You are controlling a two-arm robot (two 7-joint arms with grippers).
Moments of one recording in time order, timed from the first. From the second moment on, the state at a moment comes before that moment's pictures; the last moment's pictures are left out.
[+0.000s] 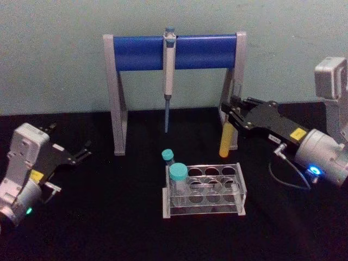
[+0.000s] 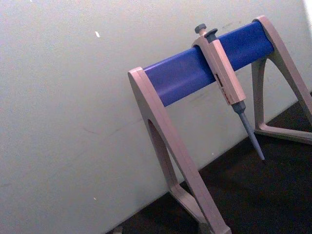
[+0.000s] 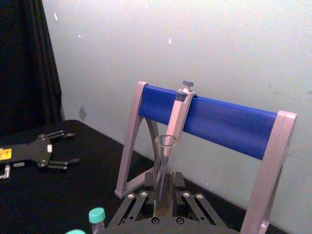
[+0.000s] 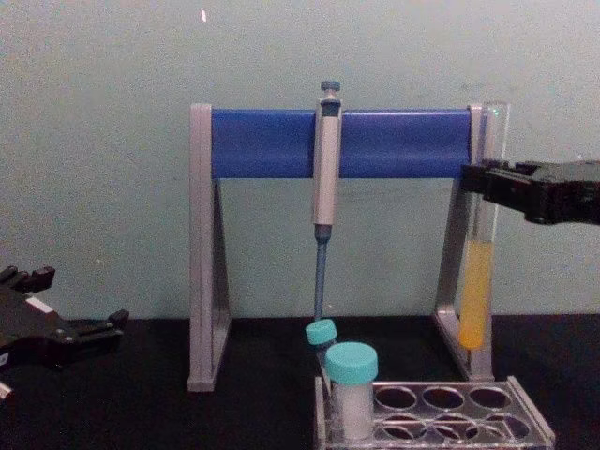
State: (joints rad) left arm -0.20 0.60 0.45 -1.41 -0.25 -0.12 0.03; right arm 0.26 0.52 -0.34 -1.62 0.53 0.09 0.43
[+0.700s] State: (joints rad) left arm -0.20 0.60 0.45 -1.41 -0.25 -0.12 0.03; right arm 0.22 0.54 -0.39 -1.68 0.56 0.08 0.49
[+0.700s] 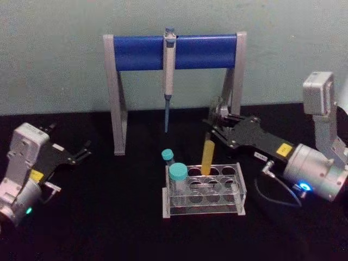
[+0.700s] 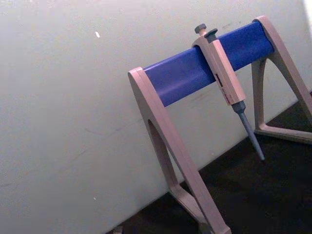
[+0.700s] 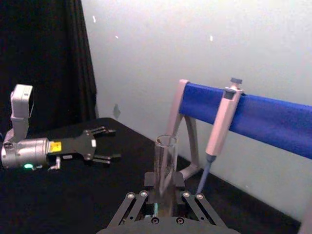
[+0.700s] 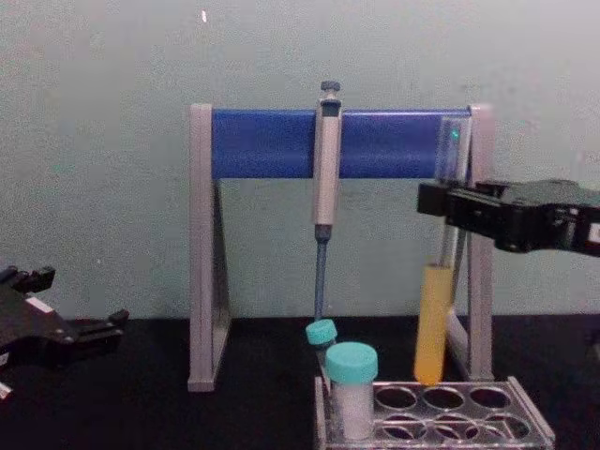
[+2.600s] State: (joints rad) left arm -0.20 0.60 0.45 -1.41 -0.25 -0.12 0.03; right arm 0.29 0.49 -0.38 -1.60 0.54 0.08 0.45
